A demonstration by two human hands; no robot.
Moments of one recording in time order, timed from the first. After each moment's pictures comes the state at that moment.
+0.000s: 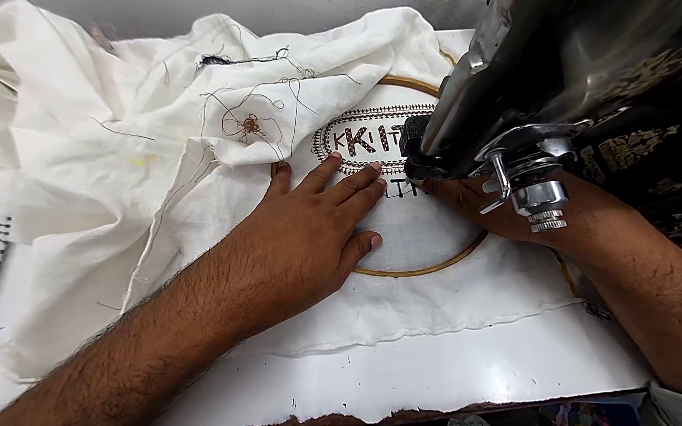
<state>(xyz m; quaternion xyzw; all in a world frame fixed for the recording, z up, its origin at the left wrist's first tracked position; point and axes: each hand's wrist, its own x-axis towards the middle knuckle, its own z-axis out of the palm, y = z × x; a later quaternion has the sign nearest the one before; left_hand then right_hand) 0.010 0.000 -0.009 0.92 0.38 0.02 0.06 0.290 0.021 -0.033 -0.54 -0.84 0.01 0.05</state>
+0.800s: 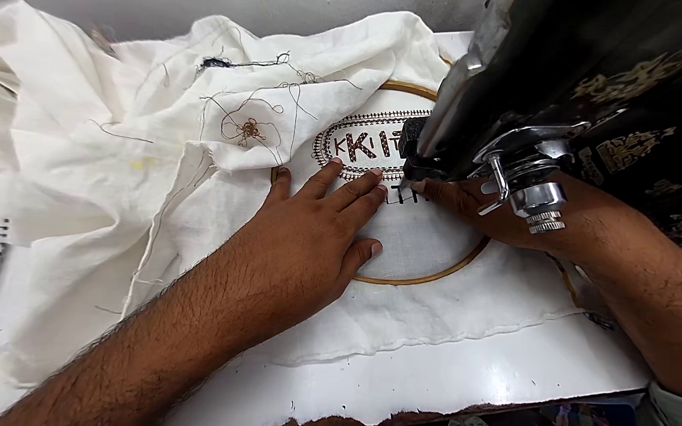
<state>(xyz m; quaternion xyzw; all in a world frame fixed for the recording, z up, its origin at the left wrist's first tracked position) 0.011 -0.004 -0.007 0.92 0.38 0.02 0.07 0.282 0.010 -0.015 -0.55 -0.83 0.04 0.02</state>
